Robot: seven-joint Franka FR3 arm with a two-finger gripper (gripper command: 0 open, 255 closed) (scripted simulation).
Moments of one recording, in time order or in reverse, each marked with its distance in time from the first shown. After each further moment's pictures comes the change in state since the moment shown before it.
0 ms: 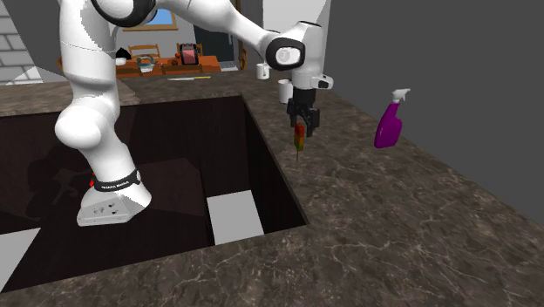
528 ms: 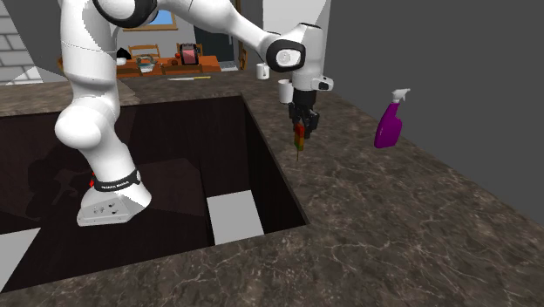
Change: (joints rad) arm -0.001 0.009 0.000 0.000 0.001 0.012 -0.001
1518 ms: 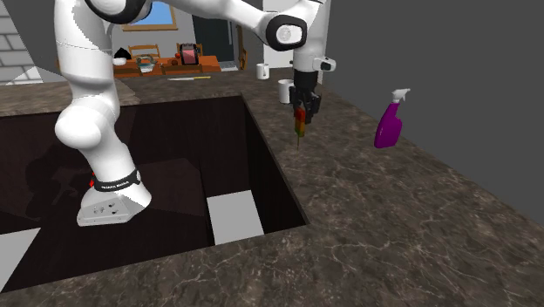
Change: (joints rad) arm 0.001 -0.052 -0.001 0.080 -0.005 -0.134 0.003
